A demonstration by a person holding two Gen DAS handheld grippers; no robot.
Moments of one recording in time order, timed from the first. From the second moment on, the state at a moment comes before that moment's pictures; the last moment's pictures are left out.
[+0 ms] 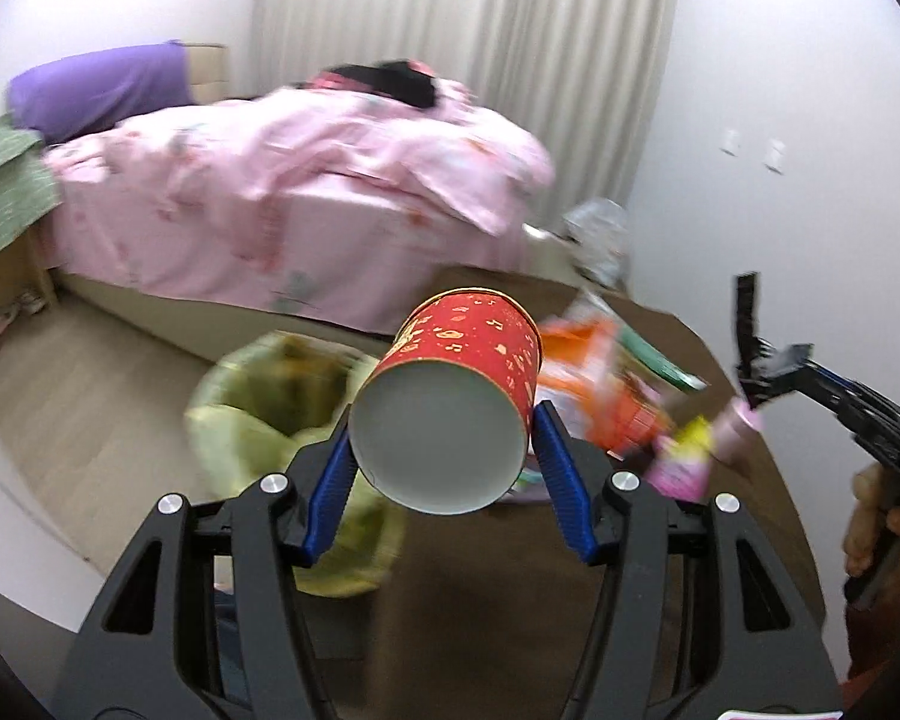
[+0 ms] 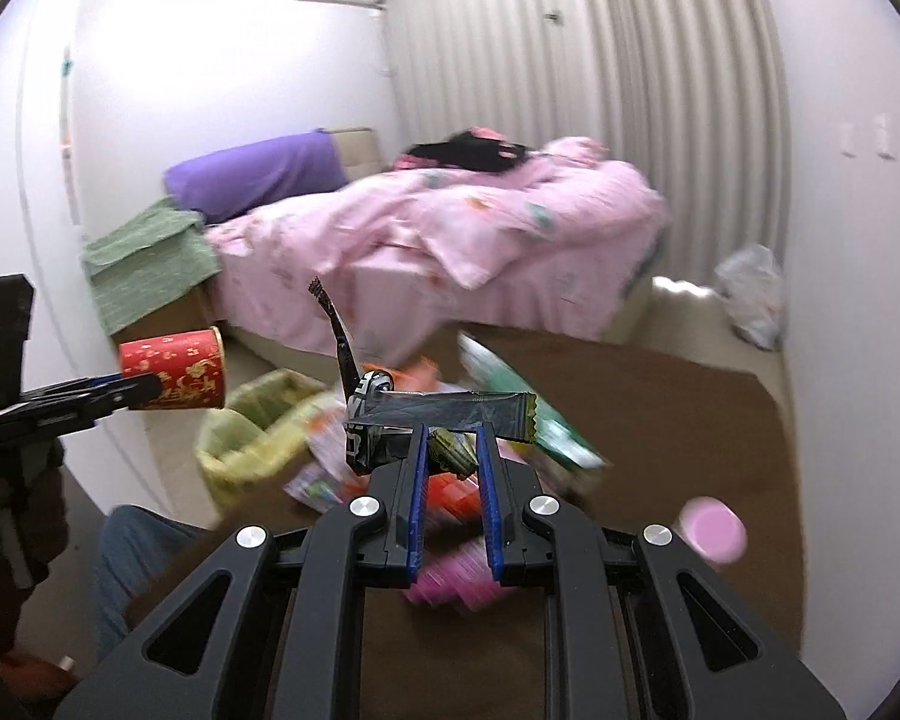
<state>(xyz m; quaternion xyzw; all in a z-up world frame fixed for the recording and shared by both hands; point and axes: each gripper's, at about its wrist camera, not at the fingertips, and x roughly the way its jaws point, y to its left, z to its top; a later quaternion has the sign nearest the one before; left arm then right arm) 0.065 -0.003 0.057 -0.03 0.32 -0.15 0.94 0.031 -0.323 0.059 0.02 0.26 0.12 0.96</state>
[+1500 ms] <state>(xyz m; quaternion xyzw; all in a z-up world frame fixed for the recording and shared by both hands) 0.194 0.150 -0.047 -0.18 0.39 -0.07 0.90 0.282 -0.076 -0.068 -0.09 0.45 0.30 0.84</state>
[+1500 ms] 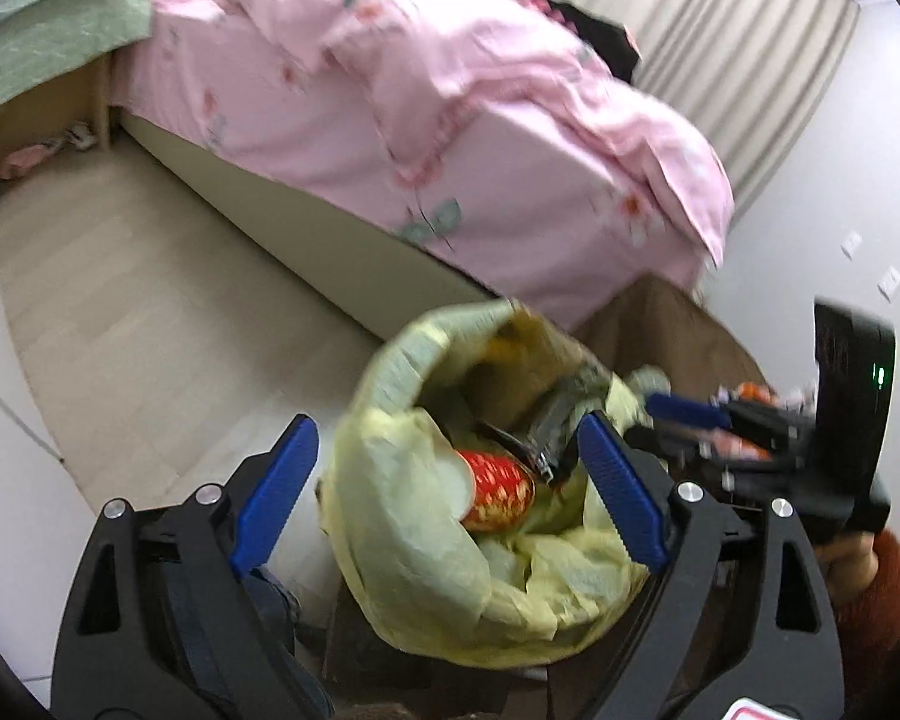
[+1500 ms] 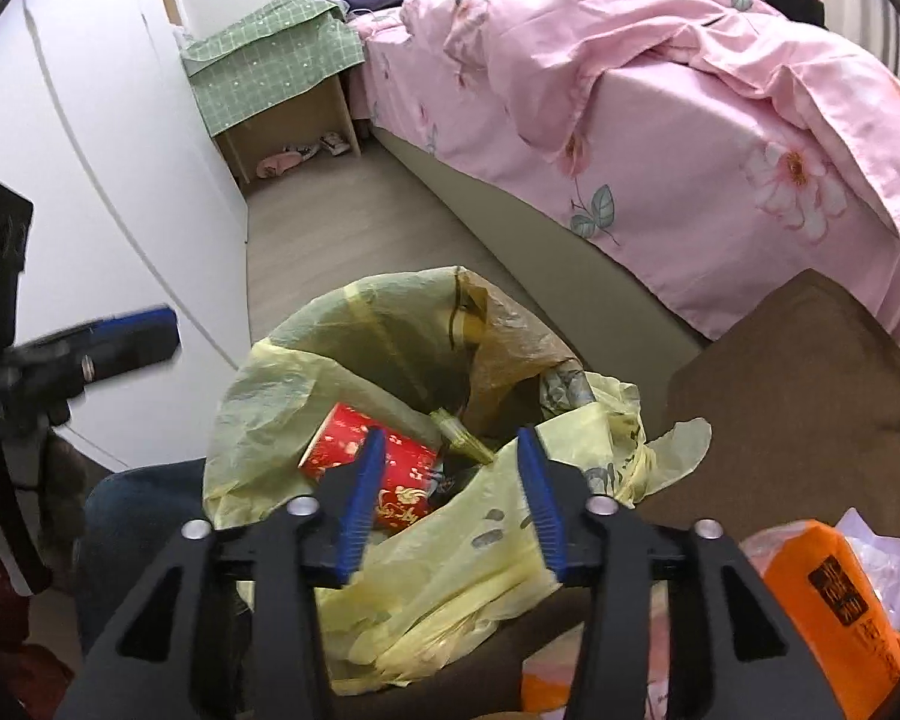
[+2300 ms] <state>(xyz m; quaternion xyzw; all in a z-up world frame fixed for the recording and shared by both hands) 0.114 0.025 -0.040 -0.20 0.37 -0.06 0.90 0.158 -0.288 0.005 -0.03 0.37 0.13 0.92</state>
